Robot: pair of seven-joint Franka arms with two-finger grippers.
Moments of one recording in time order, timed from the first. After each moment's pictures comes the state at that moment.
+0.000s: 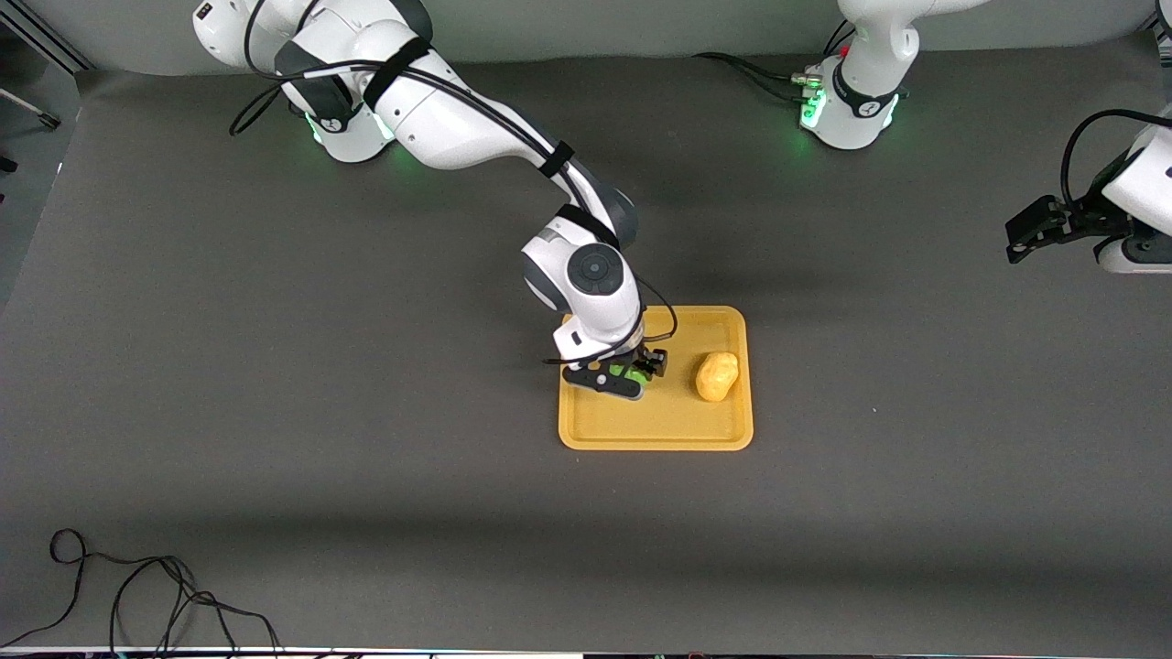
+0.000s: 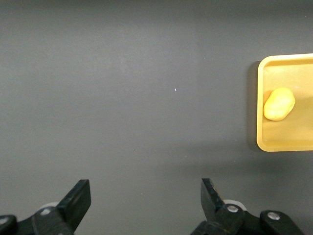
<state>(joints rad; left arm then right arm) 0.14 -0.12 -0.14 -1.80 0.03 1.71 0.04 0.78 0.99 0.01 -1.16 0.01 2.30 1.10</state>
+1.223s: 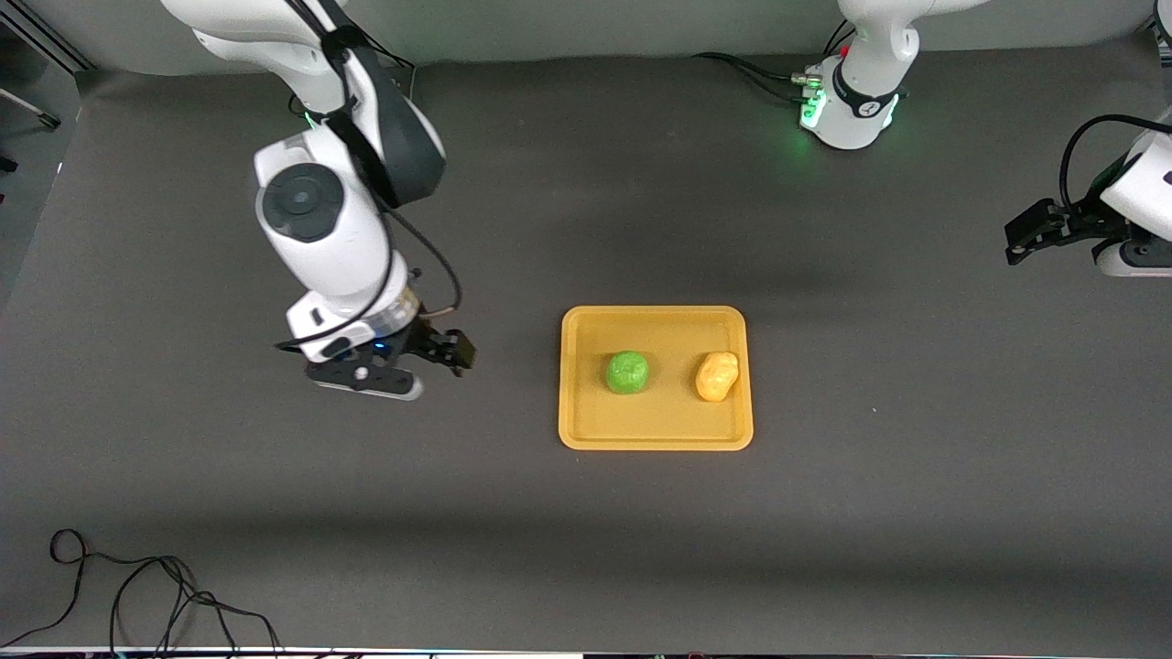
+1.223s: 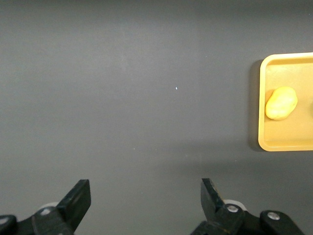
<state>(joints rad) 0.15 -0.12 -0.14 -1.81 0.03 1.72 0.04 0.55 0.32 -0.13 -1.58 -0.03 1.97 0.63</state>
